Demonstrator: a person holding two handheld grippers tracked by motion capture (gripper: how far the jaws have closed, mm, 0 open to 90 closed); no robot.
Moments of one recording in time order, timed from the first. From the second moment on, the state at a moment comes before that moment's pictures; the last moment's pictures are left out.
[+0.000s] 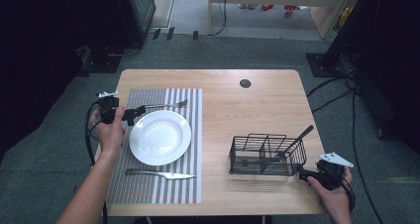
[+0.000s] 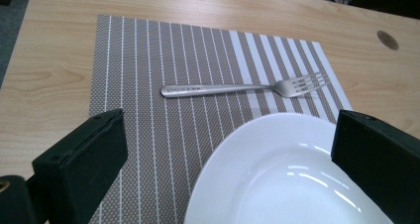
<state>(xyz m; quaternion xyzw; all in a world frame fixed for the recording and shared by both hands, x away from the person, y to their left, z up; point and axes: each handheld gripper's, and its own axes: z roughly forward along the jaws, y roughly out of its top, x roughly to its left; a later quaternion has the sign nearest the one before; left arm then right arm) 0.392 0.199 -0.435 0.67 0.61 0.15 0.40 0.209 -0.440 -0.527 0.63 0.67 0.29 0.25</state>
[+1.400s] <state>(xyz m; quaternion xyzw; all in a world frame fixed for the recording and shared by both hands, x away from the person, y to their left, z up) 0.251 0.246 -0.493 0.66 0.61 0.21 0.38 0.209 -0.440 -0.527 0.63 0.67 0.29 0.25</state>
